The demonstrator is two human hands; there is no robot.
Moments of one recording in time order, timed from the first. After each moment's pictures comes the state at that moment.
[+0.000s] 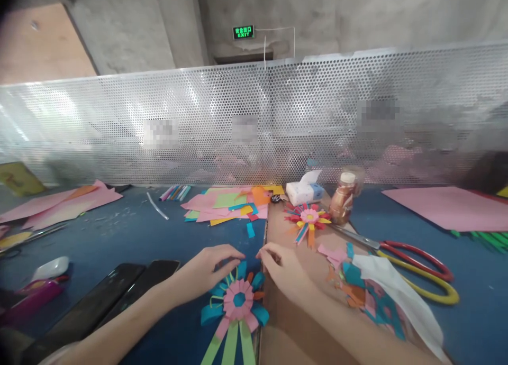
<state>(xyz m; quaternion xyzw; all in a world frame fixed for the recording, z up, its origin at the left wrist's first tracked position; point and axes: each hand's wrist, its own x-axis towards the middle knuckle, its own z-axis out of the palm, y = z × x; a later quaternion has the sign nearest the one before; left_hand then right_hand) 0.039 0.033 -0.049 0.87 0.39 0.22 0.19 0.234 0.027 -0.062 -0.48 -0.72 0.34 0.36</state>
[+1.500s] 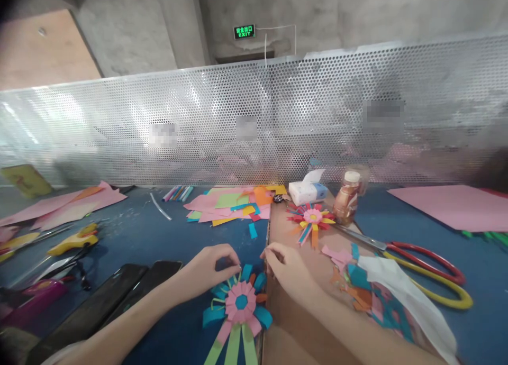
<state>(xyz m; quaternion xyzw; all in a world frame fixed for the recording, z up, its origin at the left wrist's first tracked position) 0.036 0.038 -0.056 0.83 0.45 0.25 0.23 0.235 0.035 -0.066 -0.52 -0.70 0.35 0.35</state>
